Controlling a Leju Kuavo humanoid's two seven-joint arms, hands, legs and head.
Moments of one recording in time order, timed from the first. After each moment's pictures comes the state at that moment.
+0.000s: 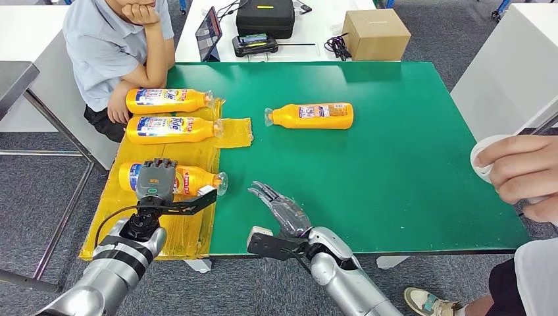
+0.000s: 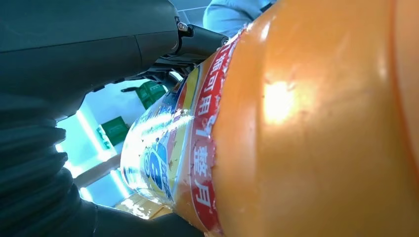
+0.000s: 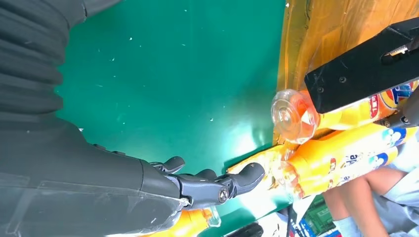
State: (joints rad) left arm -0.55 -0.04 -0.28 -0.69 -1.57 0.38 0.37; right arm -0.30 0.08 0.61 -1.04 0.62 -0.04 -0.42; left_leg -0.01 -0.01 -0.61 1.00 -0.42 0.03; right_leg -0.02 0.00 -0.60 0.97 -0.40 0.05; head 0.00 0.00
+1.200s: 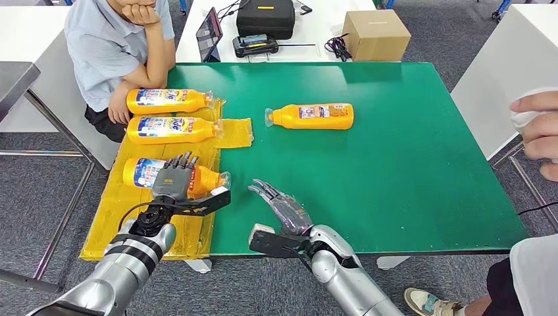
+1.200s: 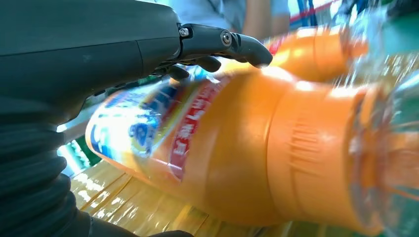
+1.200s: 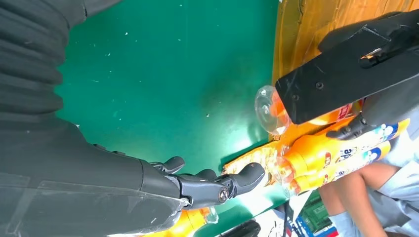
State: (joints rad) left arm -0.58 -0.10 -0.25 -0.60 -1.47 0.43 0.18; right arm -0.31 0.08 0.58 -1.04 0.62 -0.03 -0.45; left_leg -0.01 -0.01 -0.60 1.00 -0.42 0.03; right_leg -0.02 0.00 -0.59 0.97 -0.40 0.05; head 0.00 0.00
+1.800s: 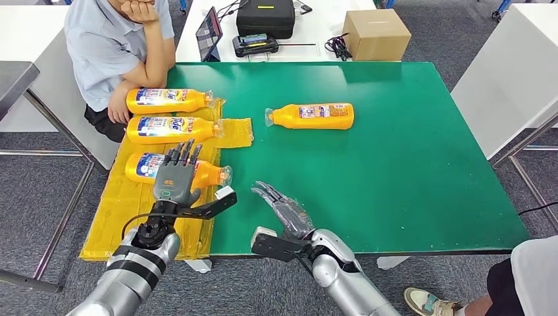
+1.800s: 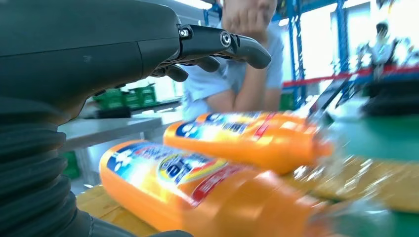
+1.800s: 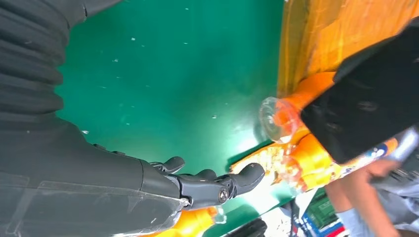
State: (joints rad) left arm -0.44 -0.11 -0.26 -0.85 -1.48 0.59 0.14; right arm -0.28 0.08 0.58 -1.04 0.61 -0.07 -0.45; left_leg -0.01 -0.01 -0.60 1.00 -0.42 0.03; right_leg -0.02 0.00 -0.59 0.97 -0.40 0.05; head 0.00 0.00
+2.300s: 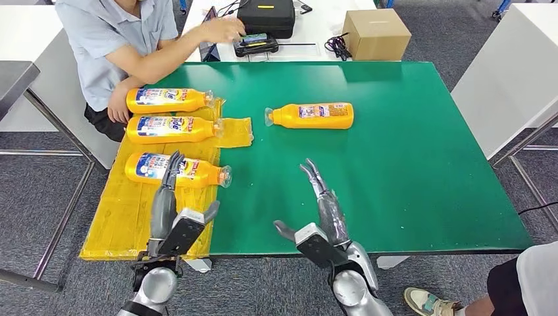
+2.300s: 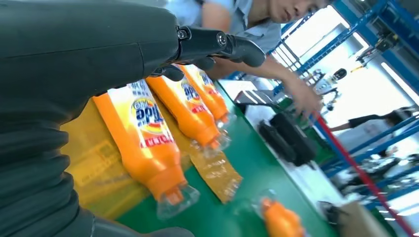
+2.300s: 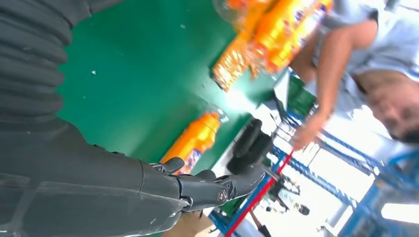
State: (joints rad) left arm -0.09 -0.16 -0.24 -1.34 -0.58 0.58 -0.29; right arm -0.04 0.09 0.40 -1.43 0.44 -0.23 -0.53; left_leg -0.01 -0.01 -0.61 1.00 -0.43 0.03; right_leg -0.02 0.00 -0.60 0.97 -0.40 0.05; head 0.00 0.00
